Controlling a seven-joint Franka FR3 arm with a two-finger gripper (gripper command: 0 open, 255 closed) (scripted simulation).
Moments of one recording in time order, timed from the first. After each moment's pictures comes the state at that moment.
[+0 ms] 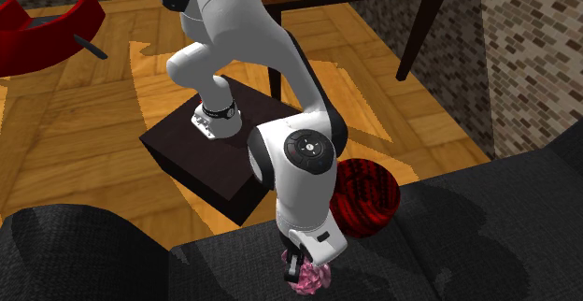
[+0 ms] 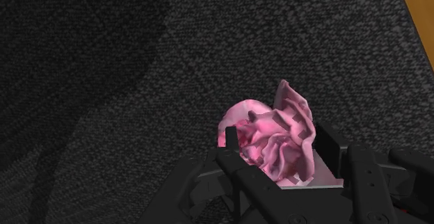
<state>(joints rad) -0.09 0.30 -0.42 -1.87 0.00 2.29 -0.88</state>
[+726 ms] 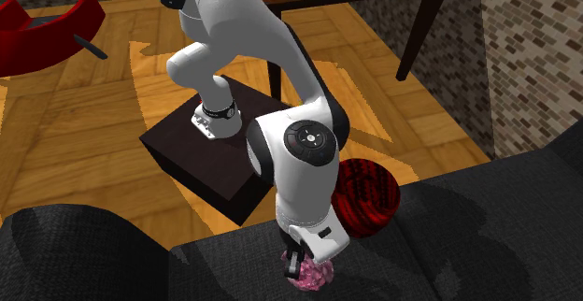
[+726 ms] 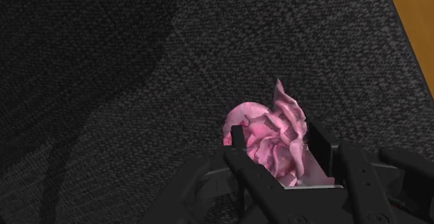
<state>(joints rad) -0.08 0.28 -0.43 -1.85 0.00 2.24 -0.88</state>
